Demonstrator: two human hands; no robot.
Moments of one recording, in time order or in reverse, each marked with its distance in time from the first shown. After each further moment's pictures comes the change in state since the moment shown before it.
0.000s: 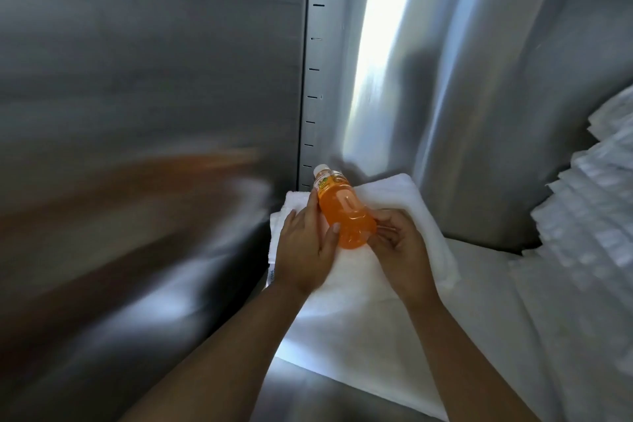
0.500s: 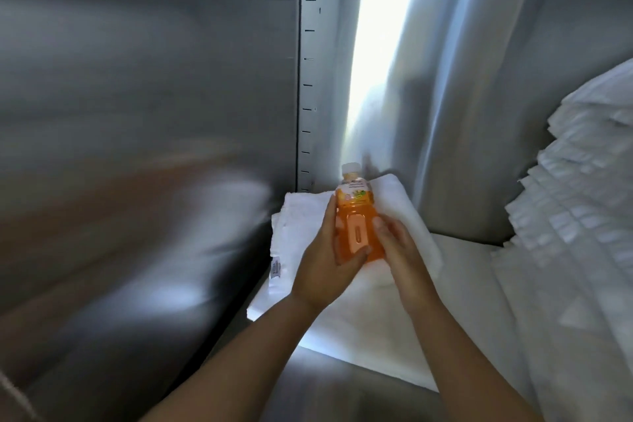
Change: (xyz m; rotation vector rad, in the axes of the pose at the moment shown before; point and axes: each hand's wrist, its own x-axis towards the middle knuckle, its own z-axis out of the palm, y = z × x) left_hand -0.038 0.045 -0.006 -0.449 -0.153 -0.067; right_hand -0.032 -0.027 -0.014 0.181 -0.003 0.347
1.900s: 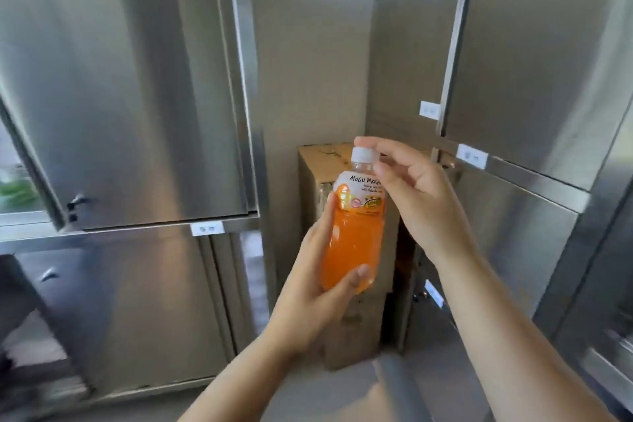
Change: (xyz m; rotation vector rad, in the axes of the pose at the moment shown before) left_hand -0.658 0.332 -0.338 0.347 0.787 -0.138; right_hand -0.574 -0.231 0.353 0.308 -1.100 -0.687
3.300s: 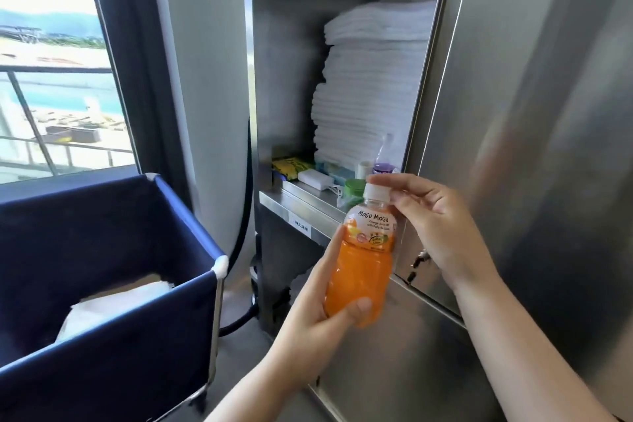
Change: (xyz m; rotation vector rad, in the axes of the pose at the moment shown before) left_hand -0.025 -0.132 -0.574 0.164 0.801 -0.210; right_hand 0.290 0.050 0.651 0.710 -0.752 0.034
